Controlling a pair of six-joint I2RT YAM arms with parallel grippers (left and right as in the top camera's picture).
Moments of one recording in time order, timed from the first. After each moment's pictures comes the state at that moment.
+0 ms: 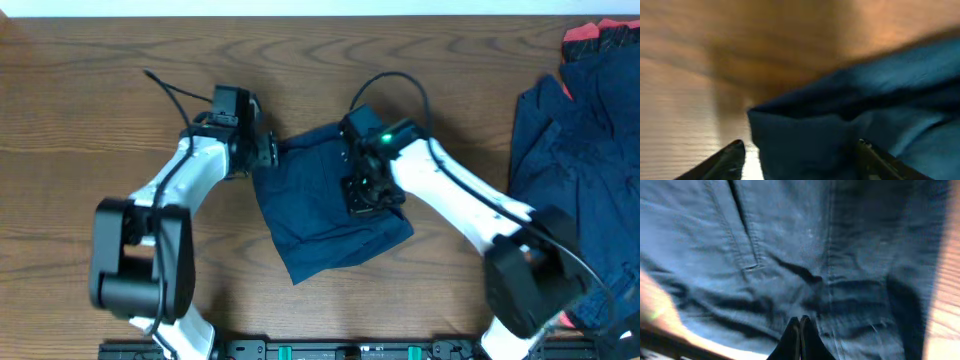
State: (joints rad) left arm -0.15 1.84 1.12 -0.53 0.15 -0.28; right arm 0.61 1.88 1.37 -1.05 -0.22 0.41
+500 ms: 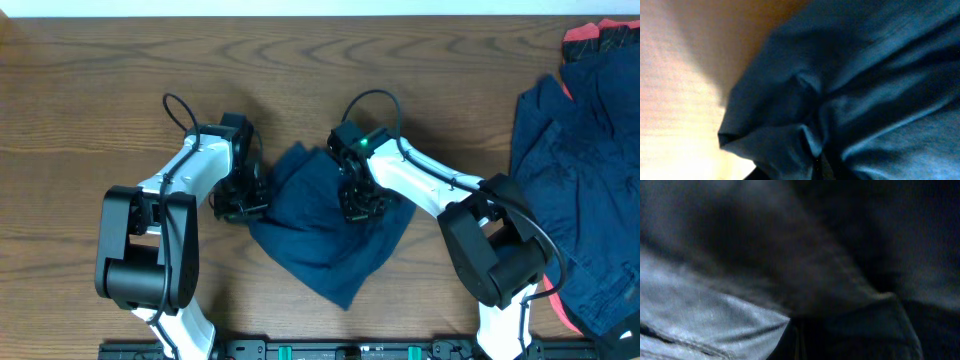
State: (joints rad) left arm -0.15 1.88 1.13 -1.06 0.22 -0.30; right arm 0.62 2.05 1.37 -0.98 -0.13 0.41
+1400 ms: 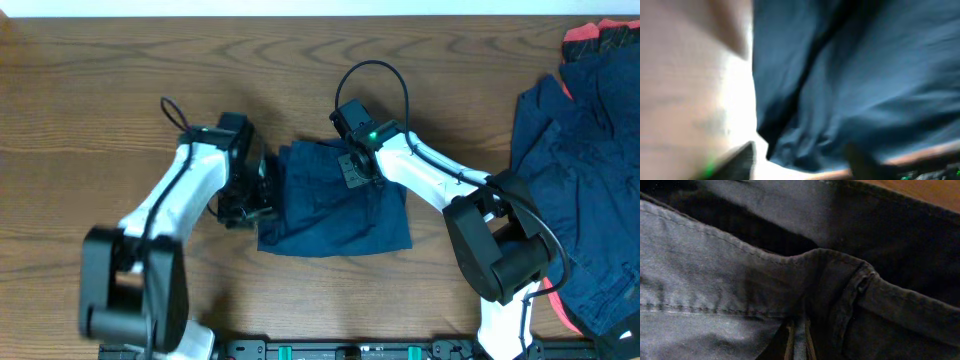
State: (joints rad) left arm -0.19 1.67 1.11 -1.05 0.32 -0.30; right arm 0.58 2.05 1.38 -0.67 0.10 0.24
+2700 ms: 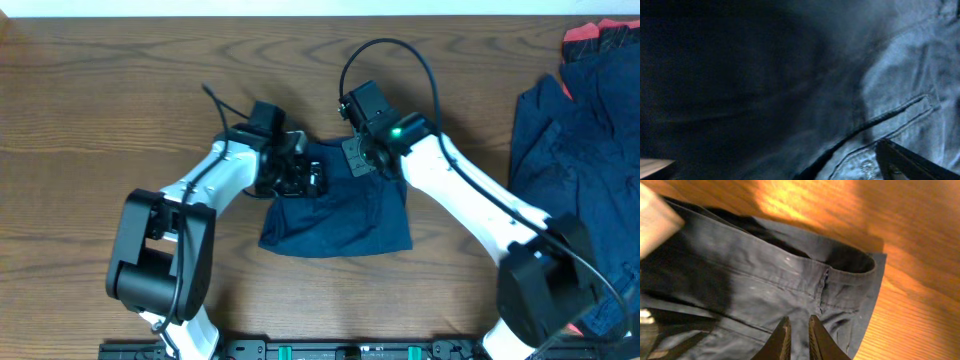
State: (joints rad) left arm -0.32 1.86 1.11 -0.64 0.44 -0.22; right arm 0.58 1.79 1.40 -0.75 0.09 0.19
